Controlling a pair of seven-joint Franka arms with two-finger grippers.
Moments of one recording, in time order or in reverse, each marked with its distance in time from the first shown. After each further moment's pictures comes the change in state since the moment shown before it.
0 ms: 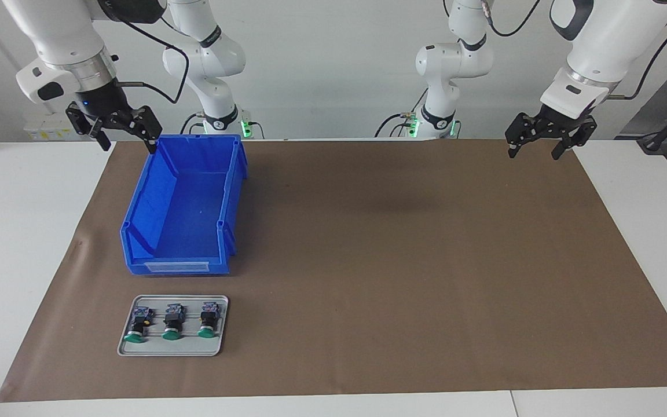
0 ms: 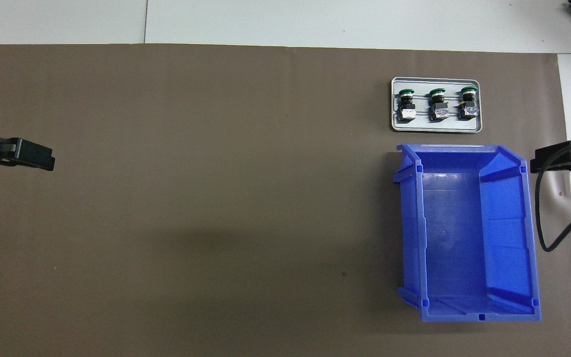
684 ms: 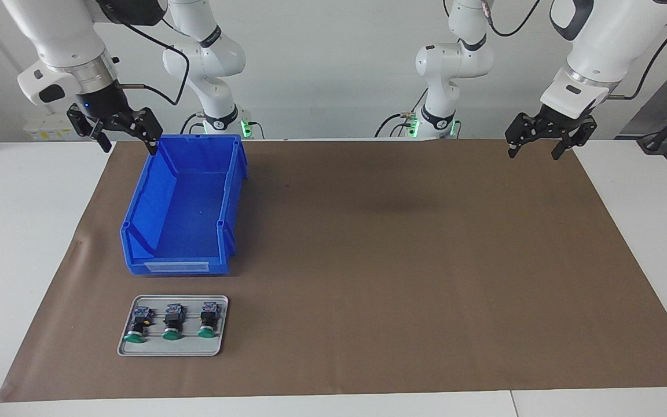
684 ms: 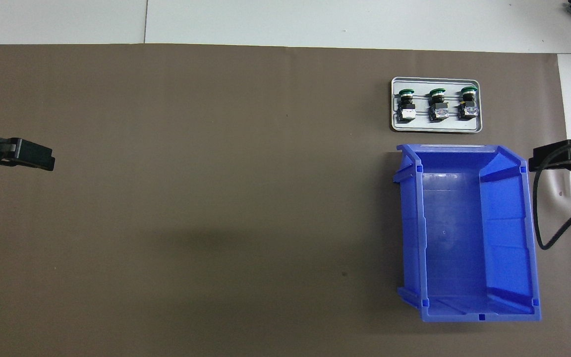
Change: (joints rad) left arm 0.000 0.000 0.000 0.000 0.000 0.000 0.000; right arm 0.000 0.002 0.000 -0.012 0.000 0.041 0.000
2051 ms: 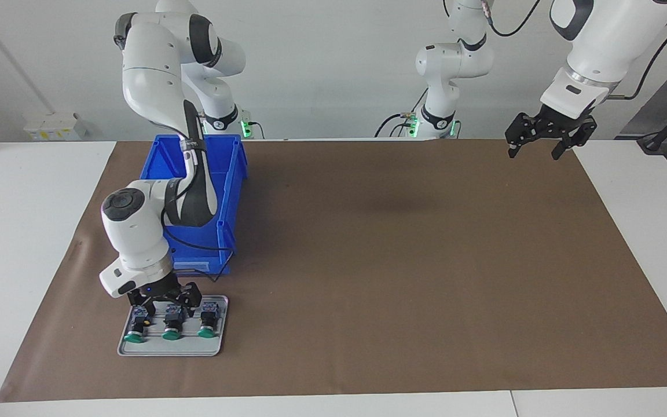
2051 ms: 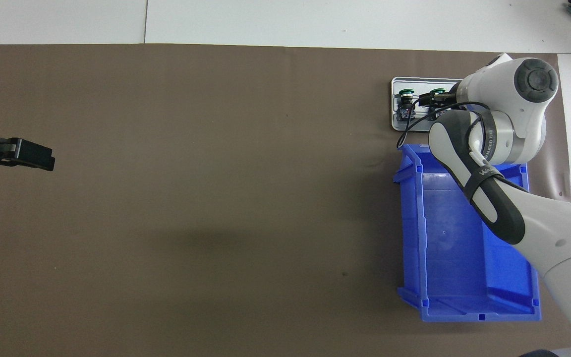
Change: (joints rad) left arm 0.000 0.000 0.000 0.000 0.000 0.000 0.000; right arm -0.007 0.659 0.014 0.034 0.051 0.859 -0.041
